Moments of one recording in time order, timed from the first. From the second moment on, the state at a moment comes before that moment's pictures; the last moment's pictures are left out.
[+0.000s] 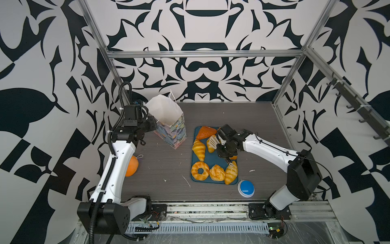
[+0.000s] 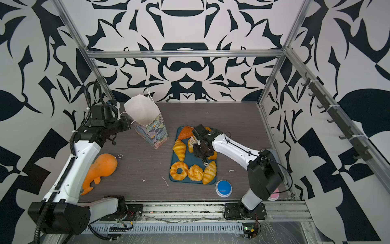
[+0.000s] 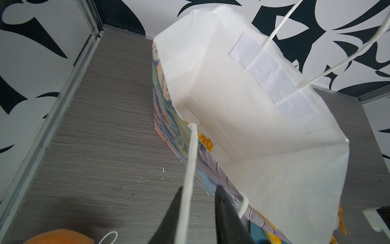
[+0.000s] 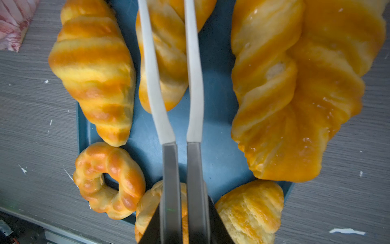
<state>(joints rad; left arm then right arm) -0.07 1.21 1.26 -0.71 0.09 -0.27 0.66 1.59 1.19 -0.85 -0.08 0.57</state>
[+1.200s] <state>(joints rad) -0.07 1.21 1.26 -0.71 0.09 -0.27 0.68 1.45 1.35 -0.88 -0.08 0.50</state>
